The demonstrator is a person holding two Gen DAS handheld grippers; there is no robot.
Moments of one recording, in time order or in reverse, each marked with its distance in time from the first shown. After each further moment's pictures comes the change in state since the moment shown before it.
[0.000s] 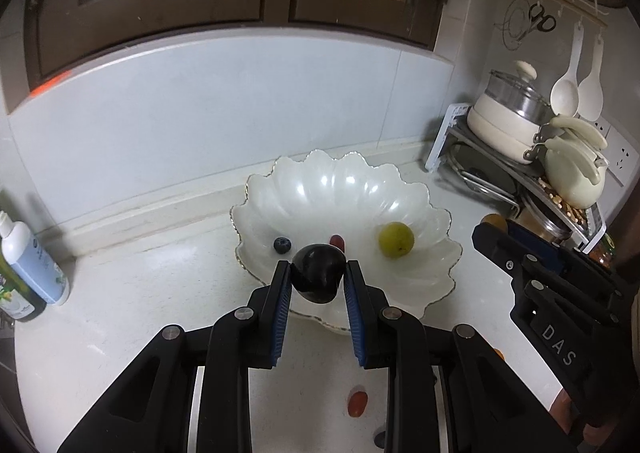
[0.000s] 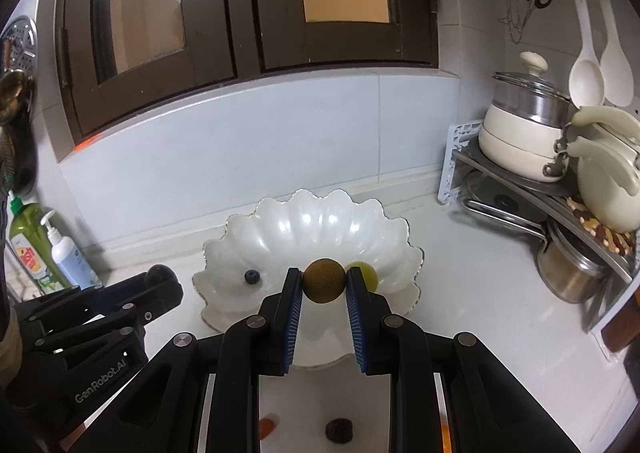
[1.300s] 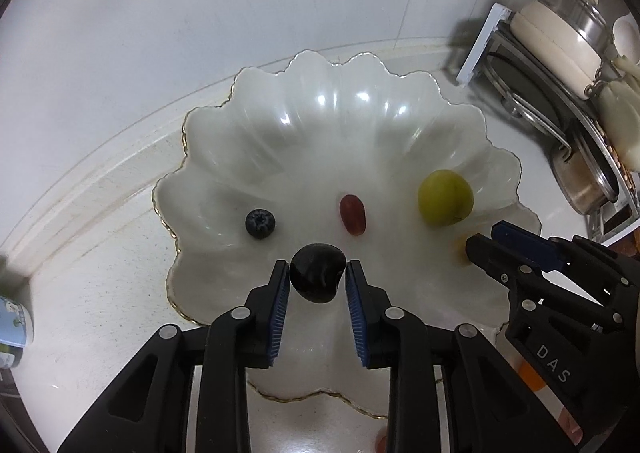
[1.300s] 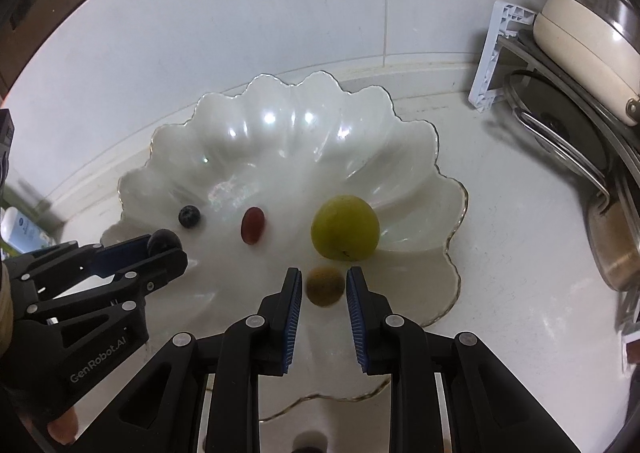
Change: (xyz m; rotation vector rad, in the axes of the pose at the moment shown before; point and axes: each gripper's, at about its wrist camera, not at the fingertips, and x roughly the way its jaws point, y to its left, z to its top) left arm 0.139 -0.005 0.019 0.071 0.361 -0.003; right arm 0.138 -0.029 -0.009 0.013 0.417 0.007
